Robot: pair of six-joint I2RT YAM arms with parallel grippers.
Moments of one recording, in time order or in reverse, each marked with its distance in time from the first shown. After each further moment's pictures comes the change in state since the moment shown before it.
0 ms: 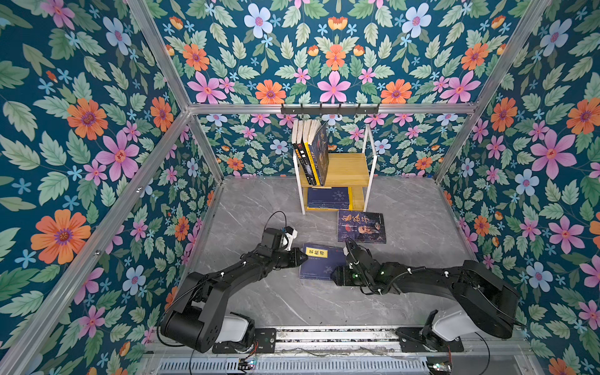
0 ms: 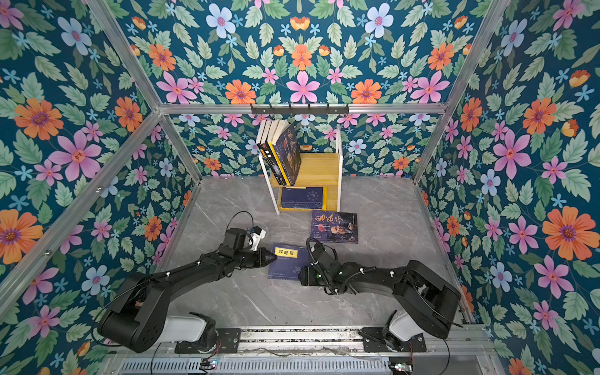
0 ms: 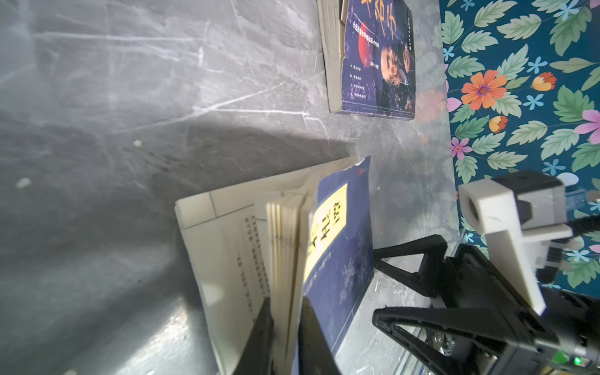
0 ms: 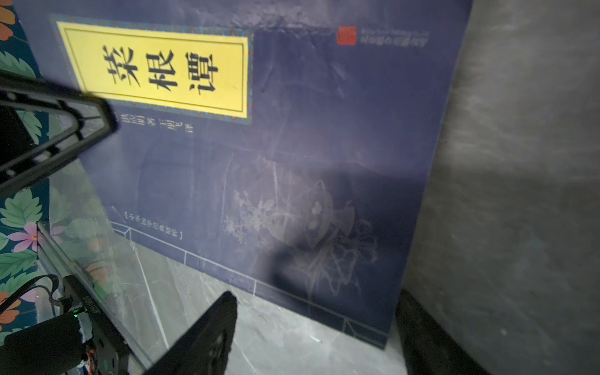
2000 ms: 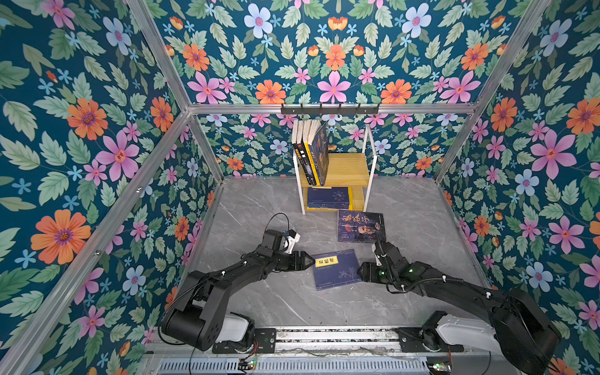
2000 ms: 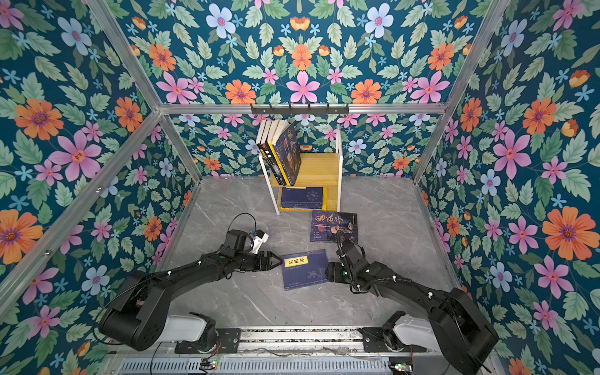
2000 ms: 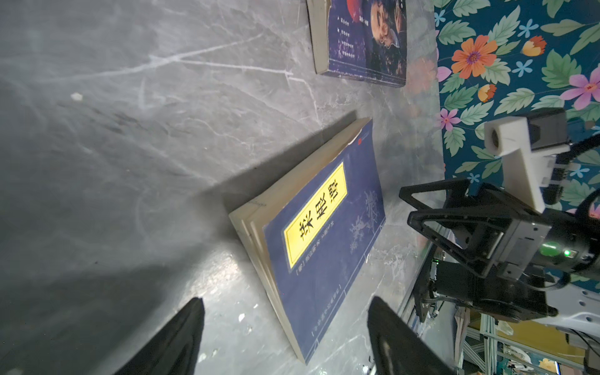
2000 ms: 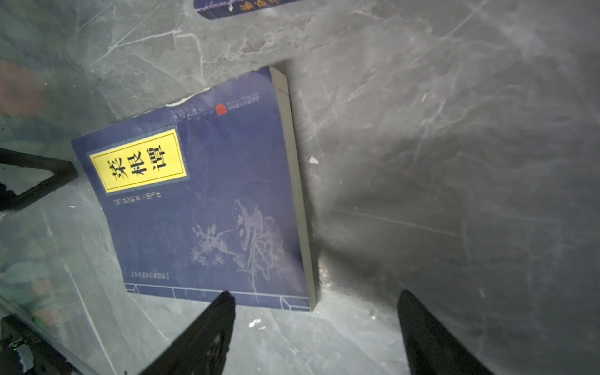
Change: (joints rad) left arm 0.005 0.017 -0.012 -0.031 0.070 0.046; right arm -0.240 -0.307 -0.141 -0.240 -0.010 -0.125
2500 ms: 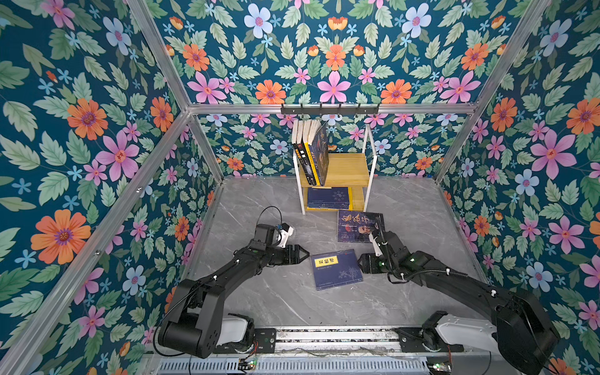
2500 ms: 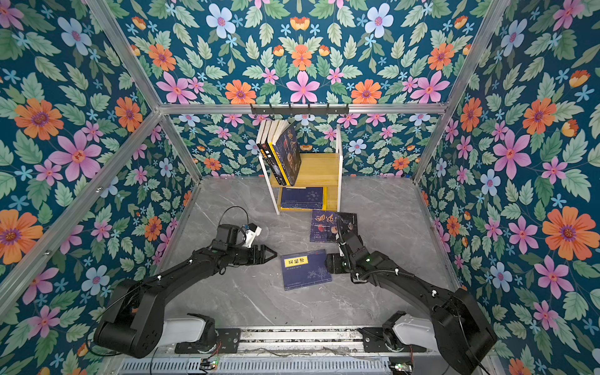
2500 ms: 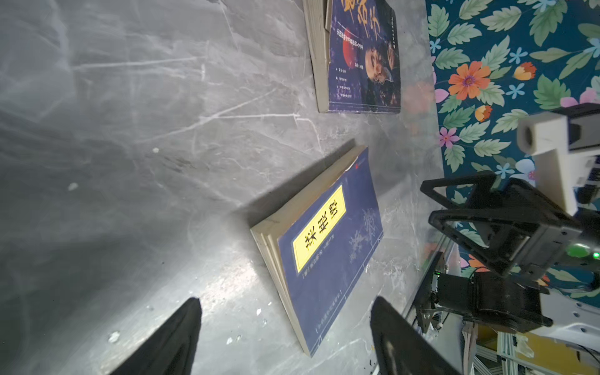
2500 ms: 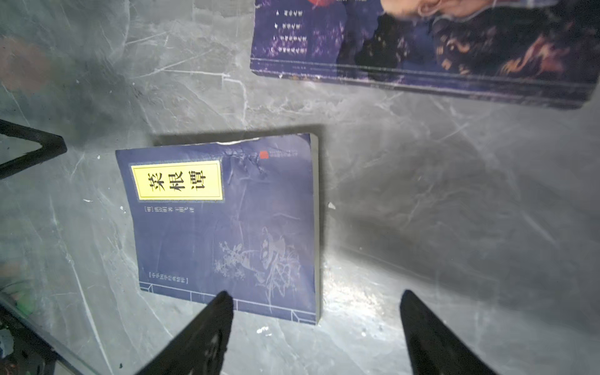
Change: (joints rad) left arm 0.085 -0.058 0.065 -0.121 0.010 0.080; right arm -0.048 0.026 0.143 -0.100 0.010 -0.178
